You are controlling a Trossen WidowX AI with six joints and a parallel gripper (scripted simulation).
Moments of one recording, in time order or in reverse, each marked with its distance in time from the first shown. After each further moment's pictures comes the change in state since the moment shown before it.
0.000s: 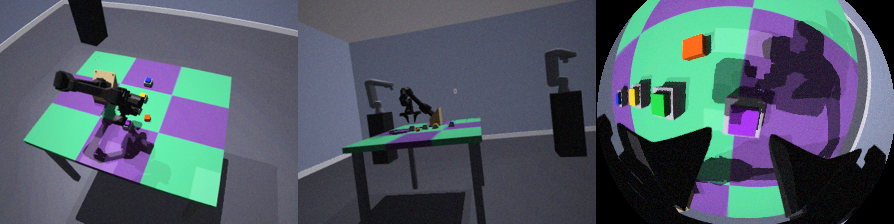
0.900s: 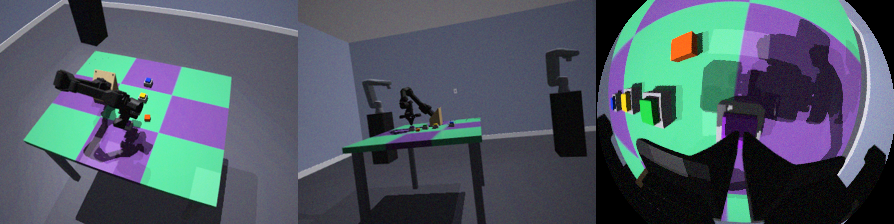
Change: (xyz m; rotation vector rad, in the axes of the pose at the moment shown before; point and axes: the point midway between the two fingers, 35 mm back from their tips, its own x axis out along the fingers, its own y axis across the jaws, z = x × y) arm 0.022 -0.004 0.002 0.009 -0.013 -0.012
